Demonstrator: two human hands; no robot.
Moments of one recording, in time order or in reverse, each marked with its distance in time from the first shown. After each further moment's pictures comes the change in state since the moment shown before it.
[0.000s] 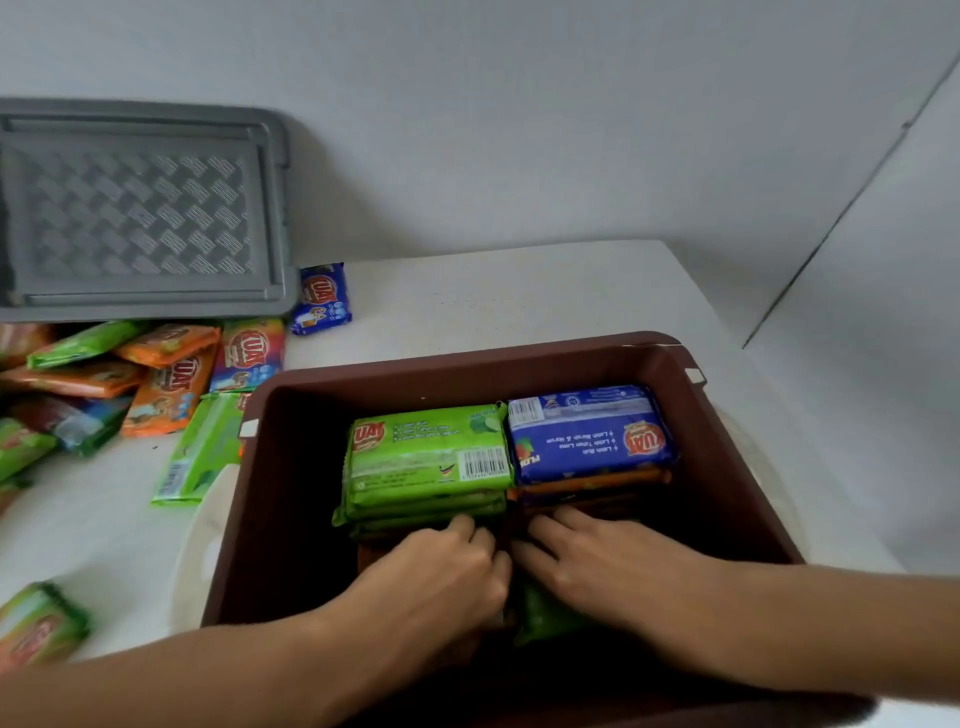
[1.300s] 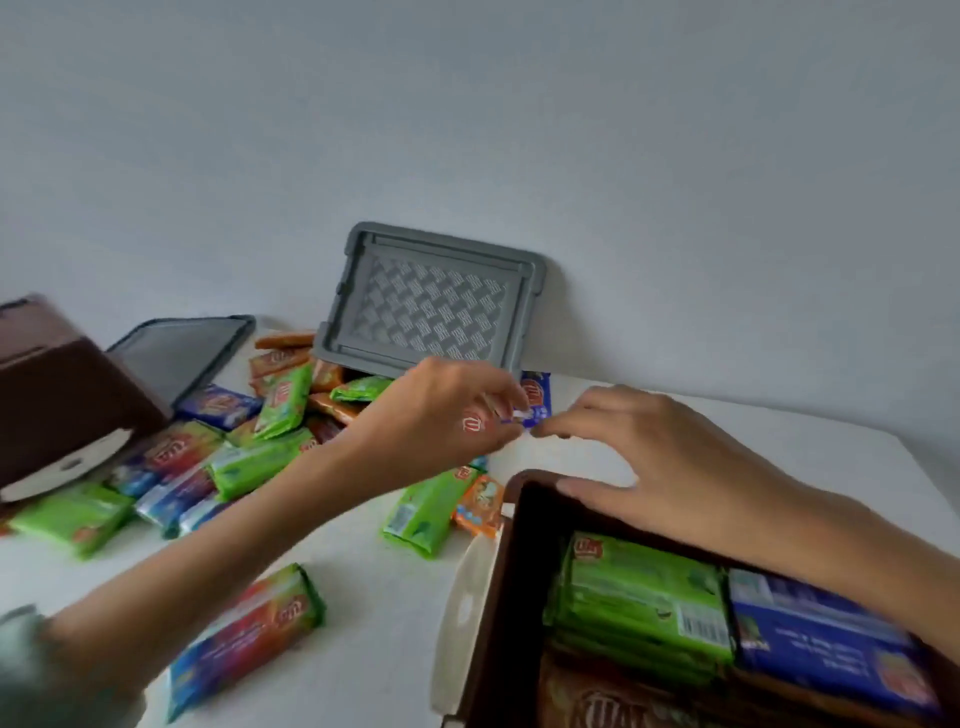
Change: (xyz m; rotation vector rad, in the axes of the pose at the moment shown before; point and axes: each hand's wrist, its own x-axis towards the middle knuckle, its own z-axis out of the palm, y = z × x) left_hand -0.095 -0.155 -0.082 -0.660 0.518 -0.621; right_hand 0.140 -0.017 -0.145 0.301 0.127 -0.199
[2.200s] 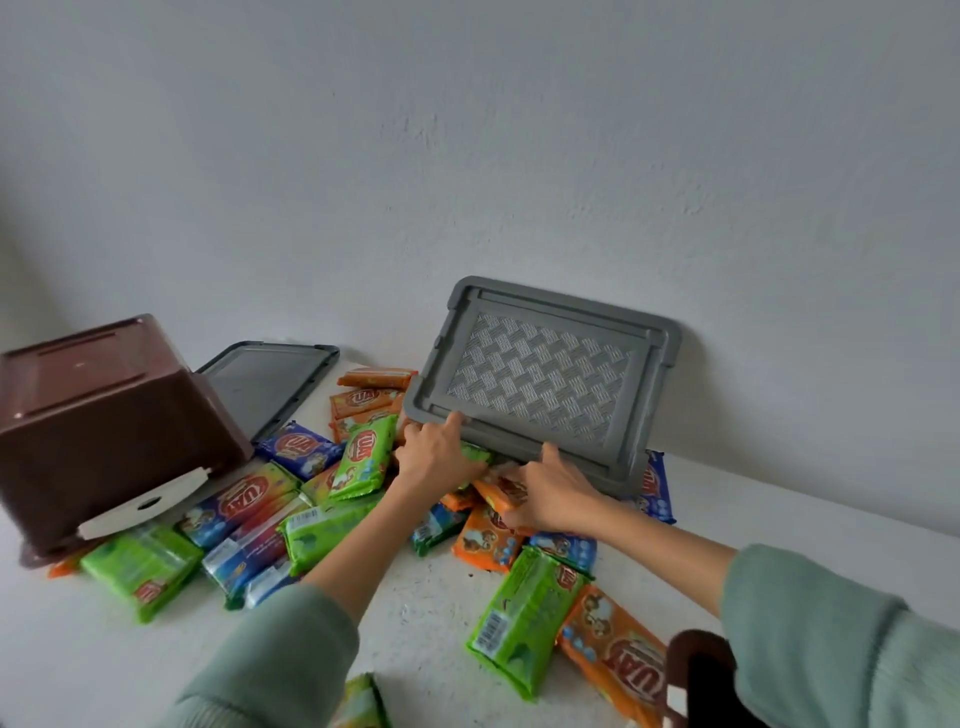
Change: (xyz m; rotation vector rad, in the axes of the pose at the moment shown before) left_hand 0.038 -0.205 0.018 0.259 0.013 -0.810; right_hand 0.210 0.015 0.158 0.018 -0.439 0.326
